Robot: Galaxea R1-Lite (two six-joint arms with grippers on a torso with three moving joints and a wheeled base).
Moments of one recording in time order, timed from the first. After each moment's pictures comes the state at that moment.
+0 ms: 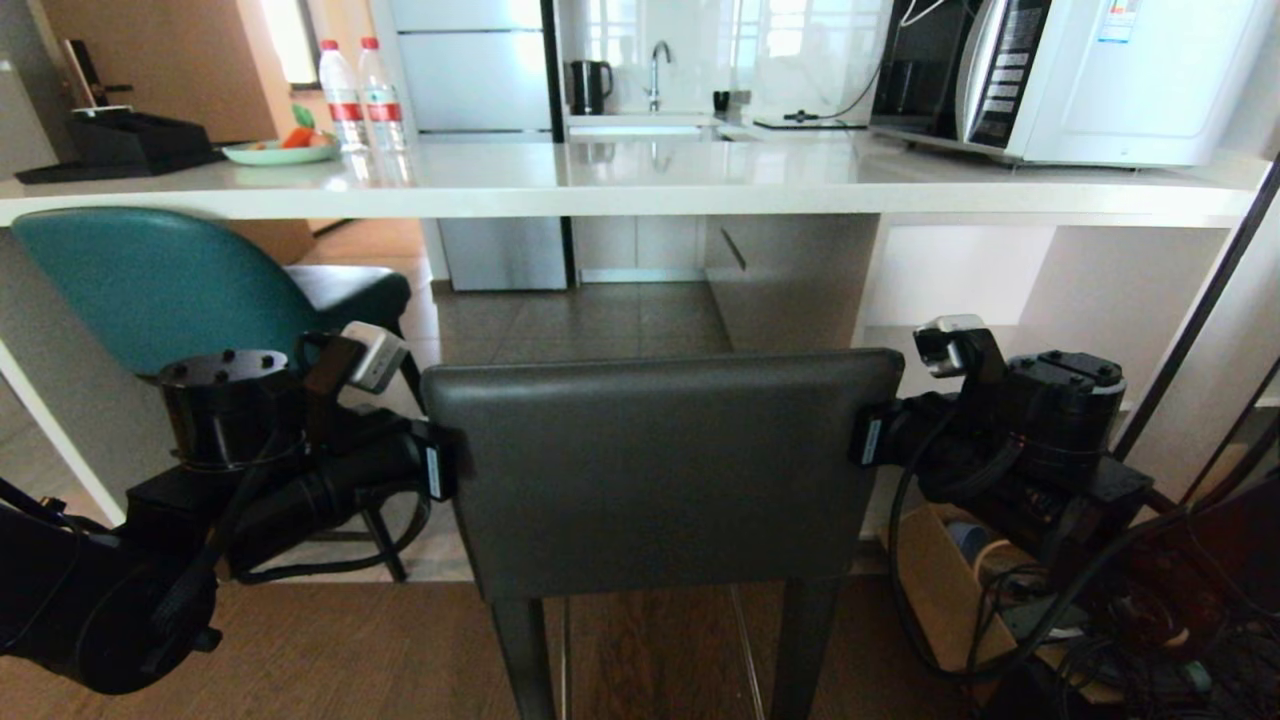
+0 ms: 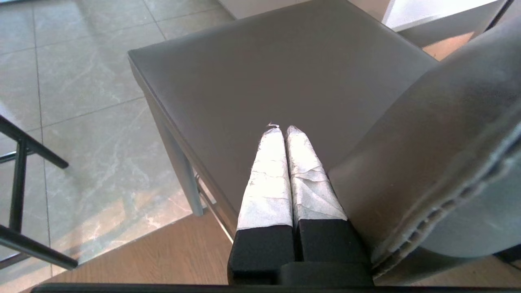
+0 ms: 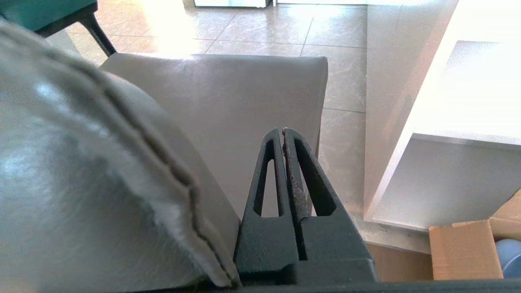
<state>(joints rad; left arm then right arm) -0.39 1.74 -0.59 -1.00 -0.31 -0.01 0.47 1.93 -0.68 -1.10 0.00 0.06</state>
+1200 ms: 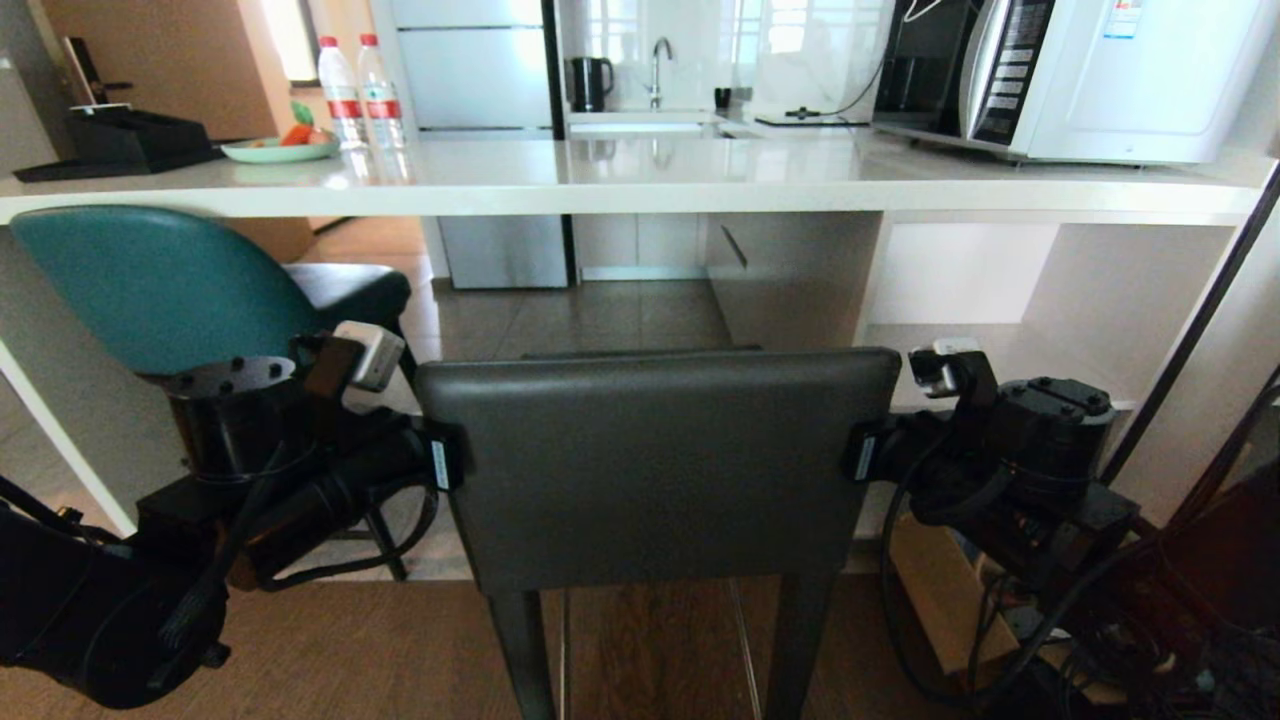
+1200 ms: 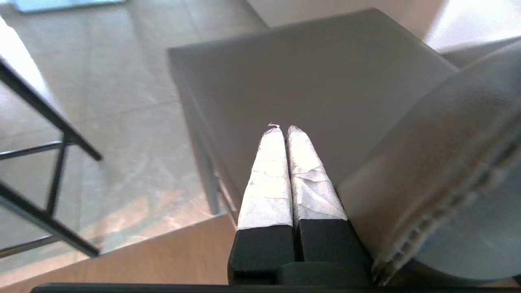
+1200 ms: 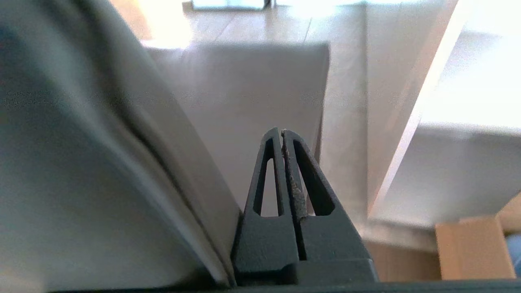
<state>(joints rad) -0.36 1.75 -0.56 -1.07 -0.10 -0.02 0.43 1.94 -0.58 -1.24 -0.04 0.06</state>
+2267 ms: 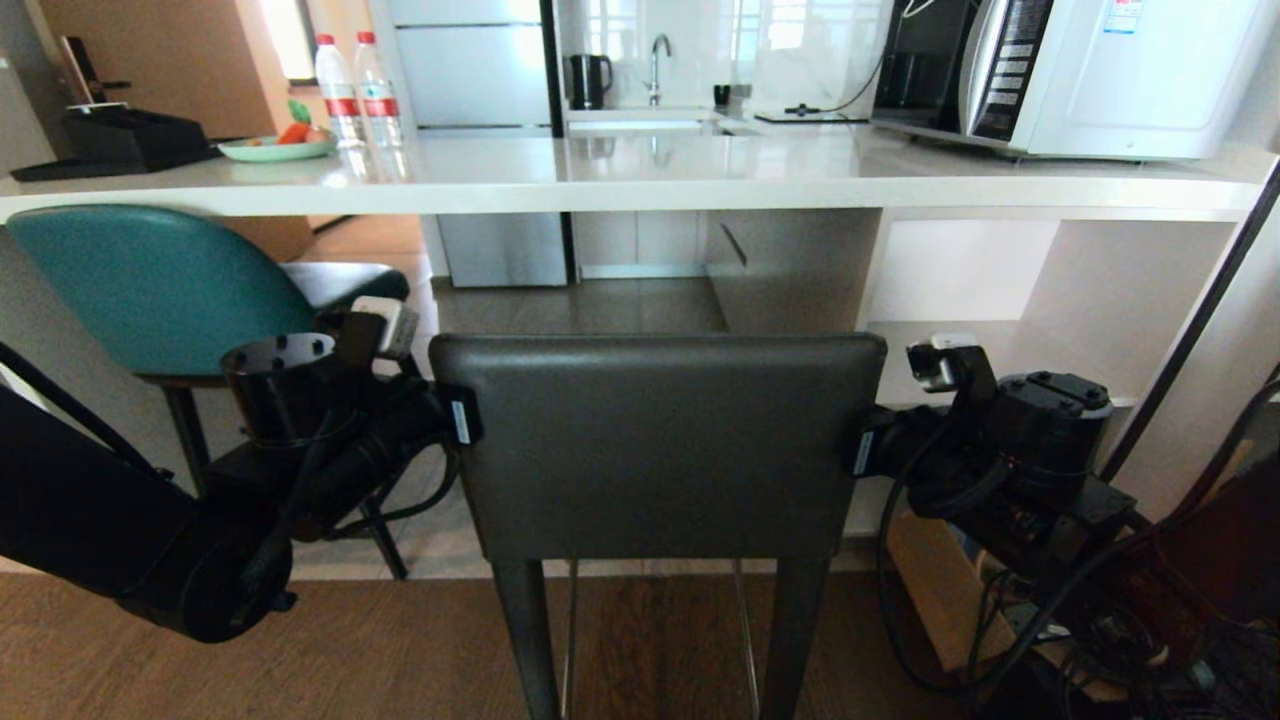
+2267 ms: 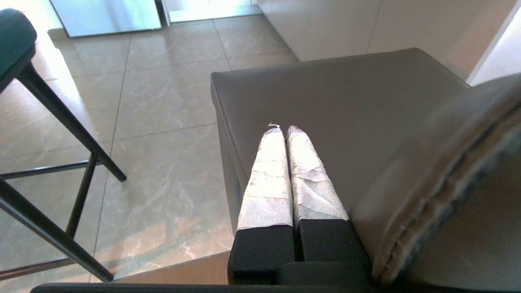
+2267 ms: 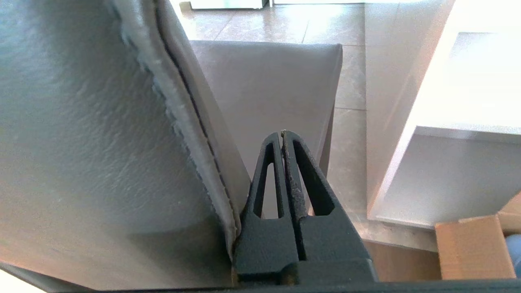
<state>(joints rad) -0.33 1.89 -0.70 -1.14 -0.02 -0.01 0.42 1.94 -0.62 -1.25 -0.06 0.06</state>
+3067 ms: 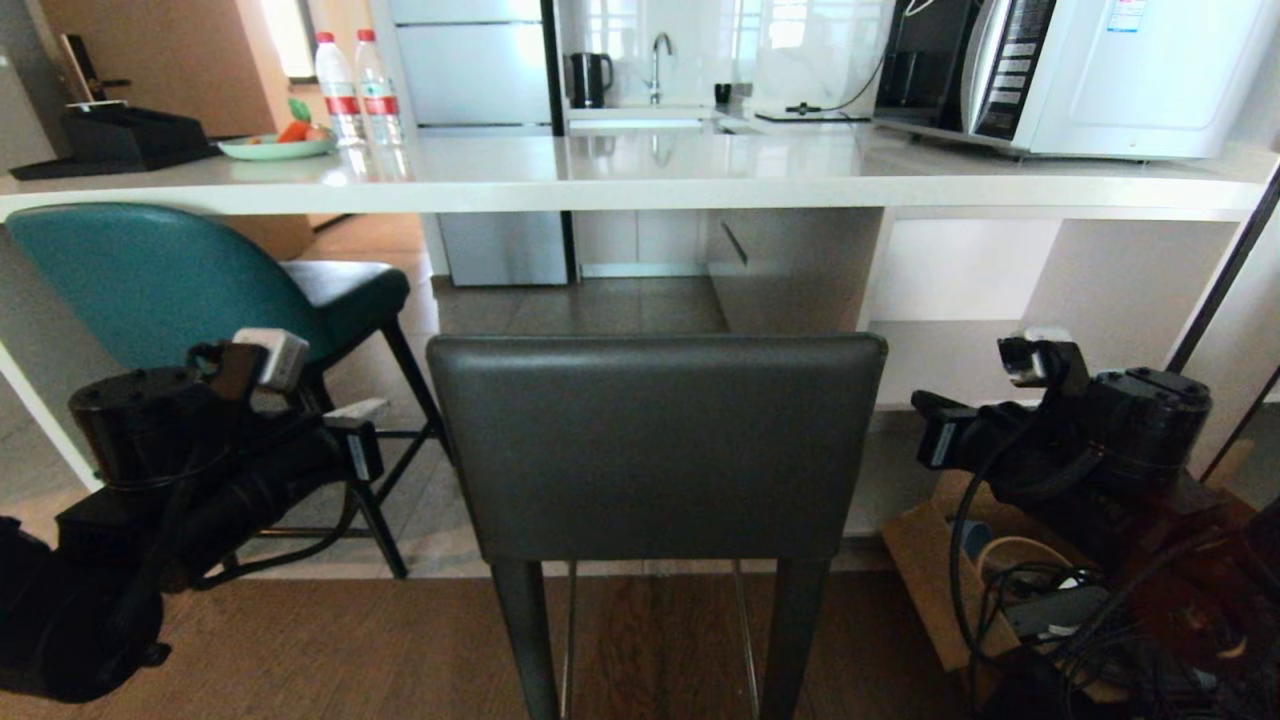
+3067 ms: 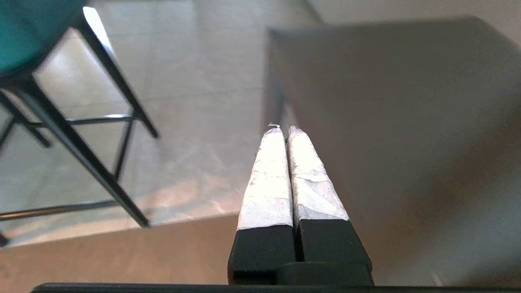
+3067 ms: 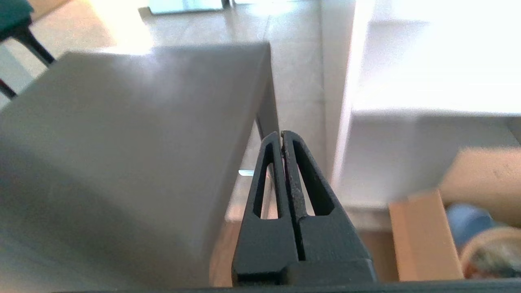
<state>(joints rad) -0.10 1.74 -0.49 -1.15 -0.13 -0.02 0.20 1.86 -0.52 -1.26 0.00 0.06</state>
